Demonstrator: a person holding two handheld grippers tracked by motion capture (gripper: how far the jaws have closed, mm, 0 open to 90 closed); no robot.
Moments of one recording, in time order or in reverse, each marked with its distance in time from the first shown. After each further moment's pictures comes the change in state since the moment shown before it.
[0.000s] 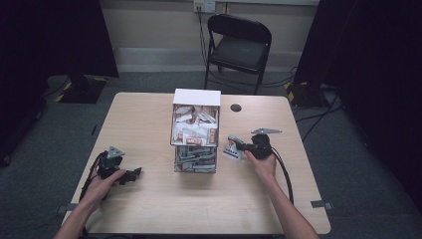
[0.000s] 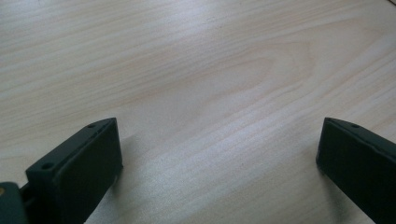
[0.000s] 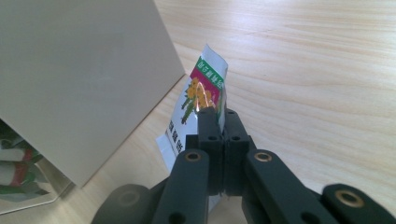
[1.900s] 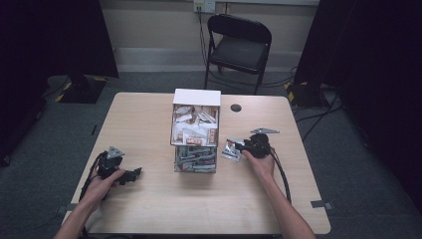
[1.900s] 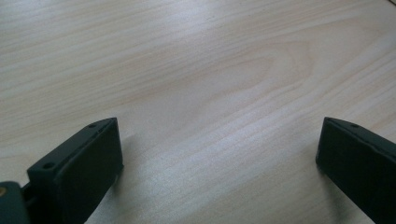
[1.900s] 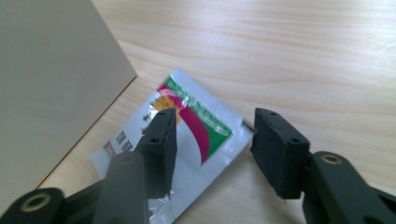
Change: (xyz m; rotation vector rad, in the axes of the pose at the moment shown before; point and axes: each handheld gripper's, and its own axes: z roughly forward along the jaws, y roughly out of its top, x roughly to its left) left arm 0.000 0.000 -0.001 0.000 0.000 0.000; right arm -0.009 -0.003 0.014 -0.011 -0.142 0.013
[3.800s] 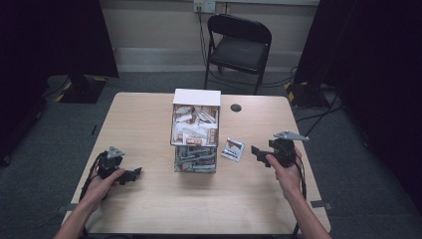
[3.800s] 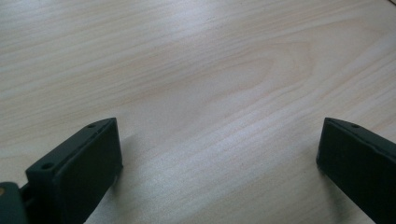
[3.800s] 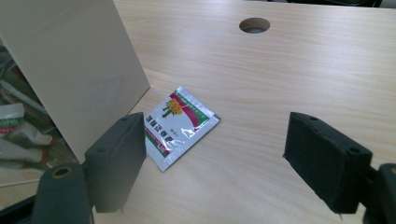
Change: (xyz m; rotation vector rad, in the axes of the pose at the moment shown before) left arm 0.001 0.000 0.000 0.006 0.000 0.006; right arm 0.014 0.005 -0.108 -0.086 -0.090 -0.011
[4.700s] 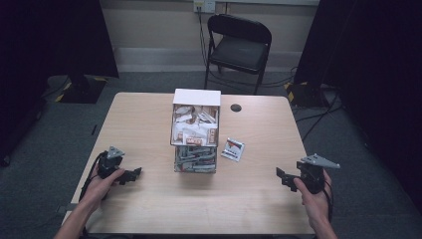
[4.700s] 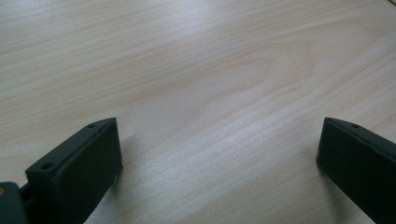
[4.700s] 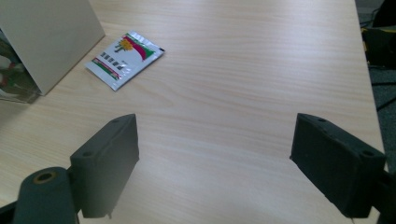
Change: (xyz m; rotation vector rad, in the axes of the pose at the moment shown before) left arm 0.000 0.000 0.000 0.000 0.000 0.000; right arm -0.030 -0.058 -0.071 0.040 -0.122 0.023
